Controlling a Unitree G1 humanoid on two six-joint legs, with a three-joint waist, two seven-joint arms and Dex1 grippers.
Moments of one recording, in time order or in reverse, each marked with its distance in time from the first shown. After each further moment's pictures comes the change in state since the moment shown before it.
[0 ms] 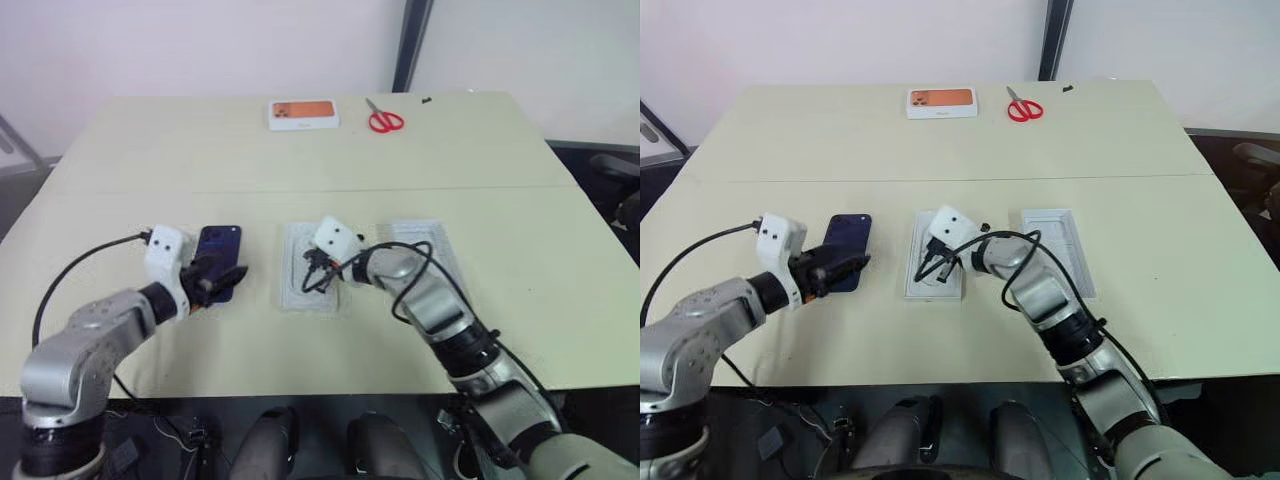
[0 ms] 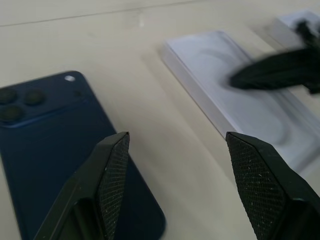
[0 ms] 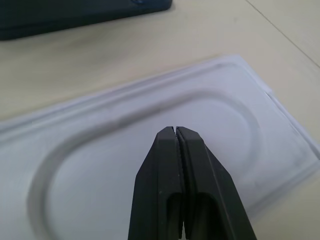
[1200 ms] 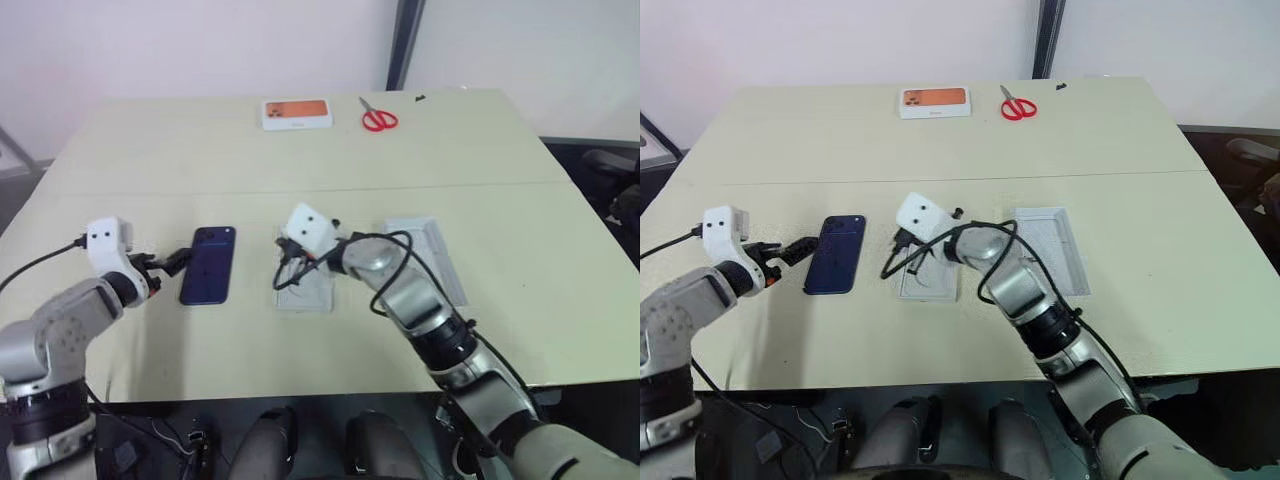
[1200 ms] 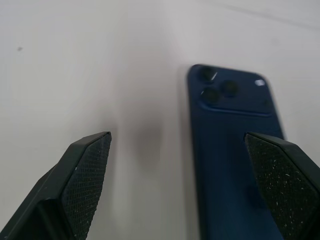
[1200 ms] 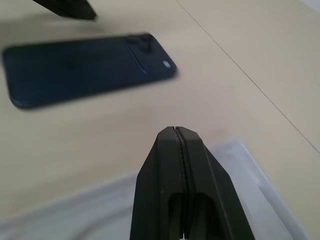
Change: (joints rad) left arm -0.268 -0.005 0.226 0.385 -0.067 0.307 0.390; right arm -0.077 0.124 0.060 -0.031 -0.032 -0.016 -0.004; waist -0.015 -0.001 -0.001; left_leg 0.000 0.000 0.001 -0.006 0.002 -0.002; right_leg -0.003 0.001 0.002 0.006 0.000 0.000
